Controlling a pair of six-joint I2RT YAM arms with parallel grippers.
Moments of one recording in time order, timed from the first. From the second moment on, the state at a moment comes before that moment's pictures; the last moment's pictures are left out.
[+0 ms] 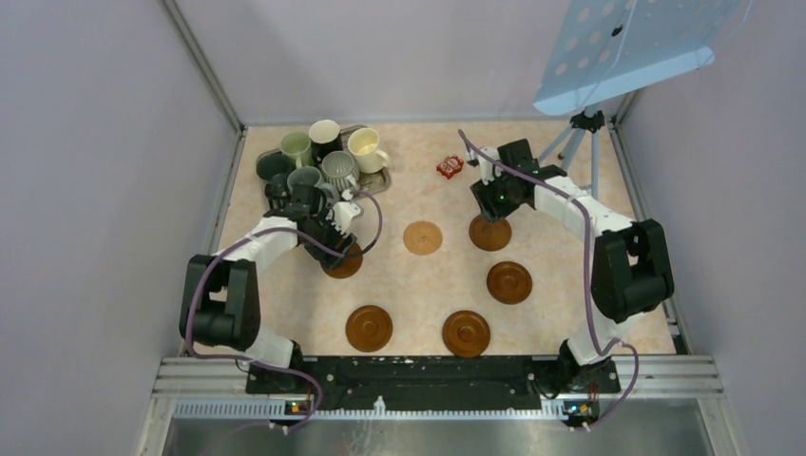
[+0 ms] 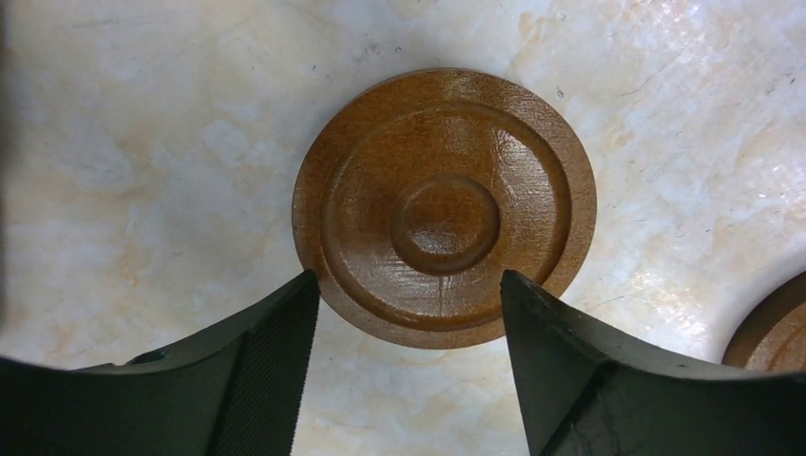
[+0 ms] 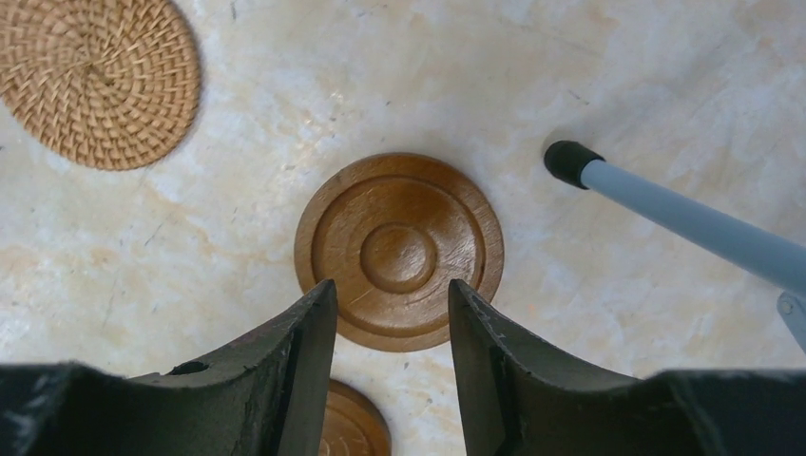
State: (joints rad) left arm -0.15 1.49 0.87 -0.53 0.27 0.59; right arm 0.34 1.69 1.26 -0.54 -0.15 -0.27
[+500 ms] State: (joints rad) left arm -0.23 1.70 1.02 -0.41 0.28 0.60; right arm 0.34 1.55 1.12 -0.64 -0.21 -0.32
